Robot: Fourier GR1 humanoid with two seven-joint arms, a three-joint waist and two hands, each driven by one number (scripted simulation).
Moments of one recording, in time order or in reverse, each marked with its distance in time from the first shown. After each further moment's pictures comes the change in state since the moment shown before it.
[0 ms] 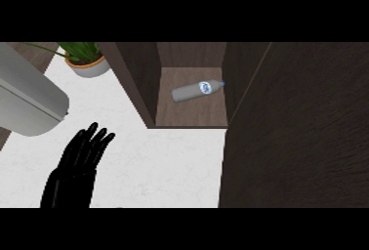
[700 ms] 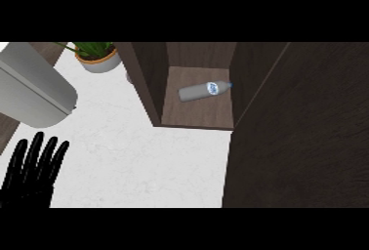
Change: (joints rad) left arm 0.175 0.144 0.152 -0.101 0.143 -0.151 -0.004; right arm -0.103 -0.018 0.106 -0.001 0.026 -0.107 0.074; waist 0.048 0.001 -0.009
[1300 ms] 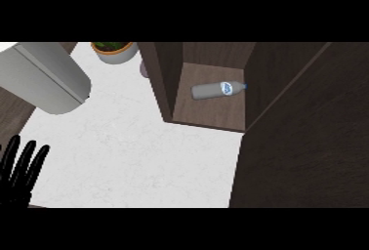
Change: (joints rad) left arm 0.059 0.091 0.082 -0.030 0.075 -0.135 0.006; right arm -0.099 0.039 0.042 0.011 -0.011 -0.127 0.079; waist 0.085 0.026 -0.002
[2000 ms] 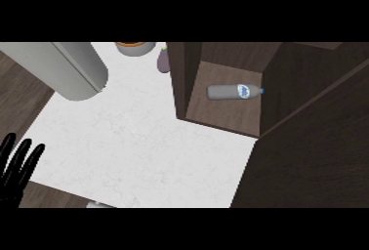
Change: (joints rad) left arm -0.010 0.062 0.032 0.007 0.028 -0.090 0.022; right arm -0.234 -0.056 -0.029 0.005 -0.015 0.022 0.088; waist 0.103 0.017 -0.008
